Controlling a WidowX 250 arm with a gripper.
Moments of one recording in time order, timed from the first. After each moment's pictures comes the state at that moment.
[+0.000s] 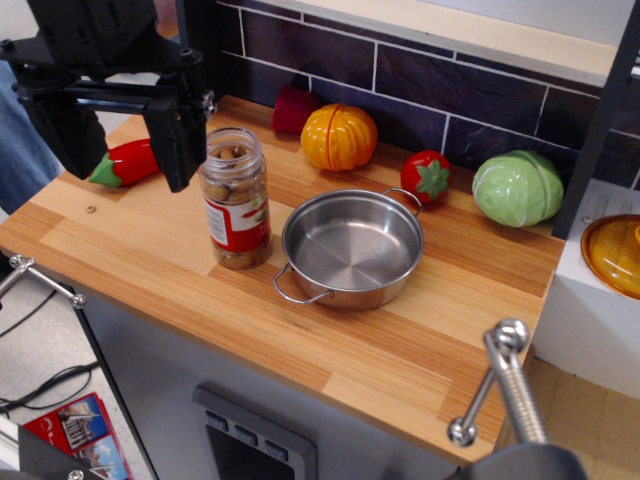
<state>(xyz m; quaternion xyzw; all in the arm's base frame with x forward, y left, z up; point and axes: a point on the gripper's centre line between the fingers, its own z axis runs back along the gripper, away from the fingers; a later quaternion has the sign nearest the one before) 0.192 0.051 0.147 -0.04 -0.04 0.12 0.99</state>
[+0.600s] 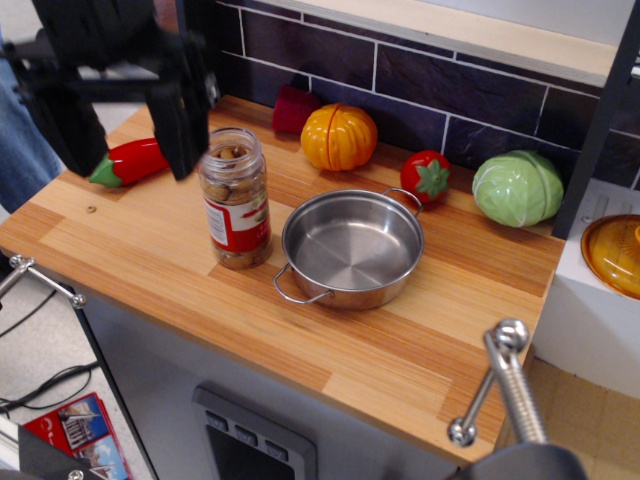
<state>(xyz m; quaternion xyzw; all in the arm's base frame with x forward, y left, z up) 0.197 0.057 0.156 -0.08 -0.01 0.18 0.98</state>
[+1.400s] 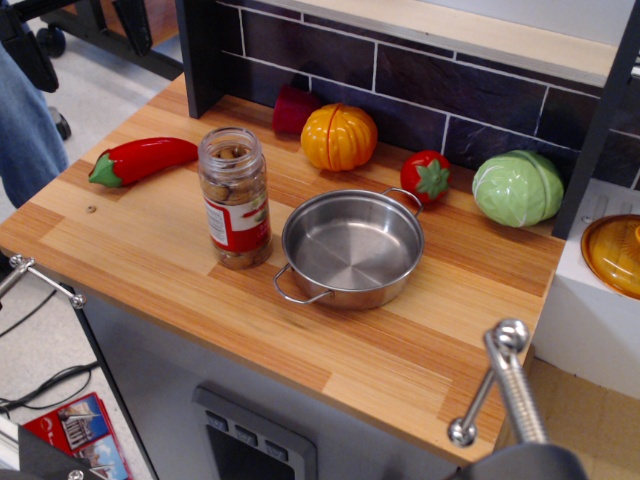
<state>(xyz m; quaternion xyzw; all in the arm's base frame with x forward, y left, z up) 0.250 0.136 0.149 -0.15 0.11 0.46 0.87</state>
